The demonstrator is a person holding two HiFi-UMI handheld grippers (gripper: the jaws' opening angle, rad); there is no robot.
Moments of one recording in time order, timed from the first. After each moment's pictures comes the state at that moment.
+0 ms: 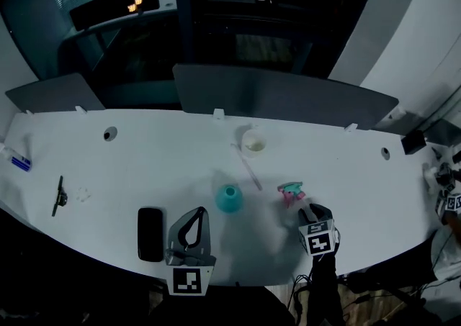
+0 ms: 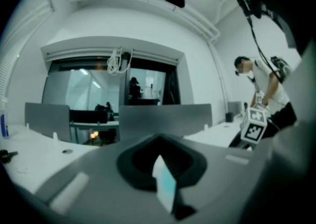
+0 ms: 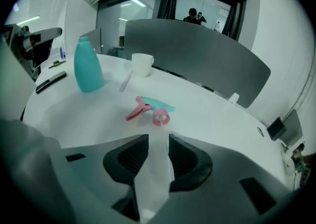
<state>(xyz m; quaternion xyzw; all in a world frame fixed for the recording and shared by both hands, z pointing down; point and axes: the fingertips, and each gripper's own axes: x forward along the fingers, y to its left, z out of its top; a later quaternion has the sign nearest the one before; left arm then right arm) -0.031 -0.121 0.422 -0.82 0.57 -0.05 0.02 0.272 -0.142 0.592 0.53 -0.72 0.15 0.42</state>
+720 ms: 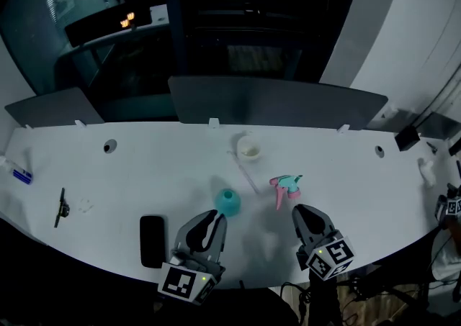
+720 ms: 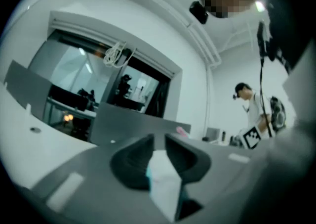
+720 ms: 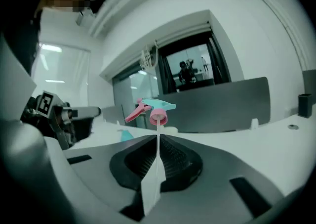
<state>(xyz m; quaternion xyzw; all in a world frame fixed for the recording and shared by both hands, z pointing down) 0.007 -0.106 0.377 -0.88 0.45 0.07 -0.08 0.196 -0.118 0.437 0.50 -0.86 0.11 0.05</state>
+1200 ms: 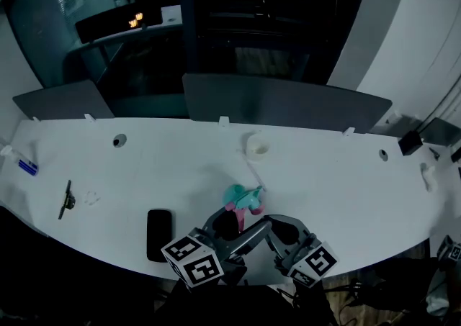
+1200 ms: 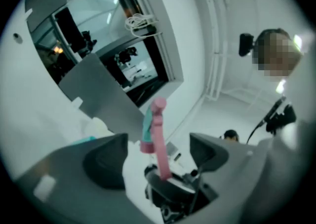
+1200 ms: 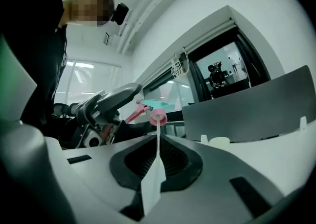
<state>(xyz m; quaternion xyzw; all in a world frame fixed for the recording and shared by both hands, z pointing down) 0.053 -0.097 0.368 -0.89 0.26 0.17 -0.32 0.078 -0.079 0.409 0.34 -0.94 0.07 -0.01</state>
